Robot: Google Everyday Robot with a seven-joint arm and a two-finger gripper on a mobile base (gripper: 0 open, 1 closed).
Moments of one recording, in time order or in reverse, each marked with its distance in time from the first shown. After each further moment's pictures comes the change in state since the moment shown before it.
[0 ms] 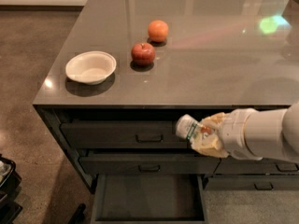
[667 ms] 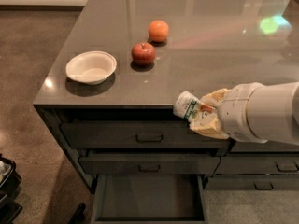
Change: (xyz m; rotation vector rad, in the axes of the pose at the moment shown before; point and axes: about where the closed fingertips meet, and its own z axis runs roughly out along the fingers) arm -0.059 -0.026 -0.050 0.121 0.008 -0.046
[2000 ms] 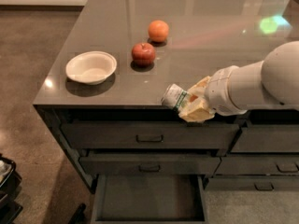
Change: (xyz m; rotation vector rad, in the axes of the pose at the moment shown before) arm -0.007 -0.037 0.064 -0.090 -0.059 -0.010
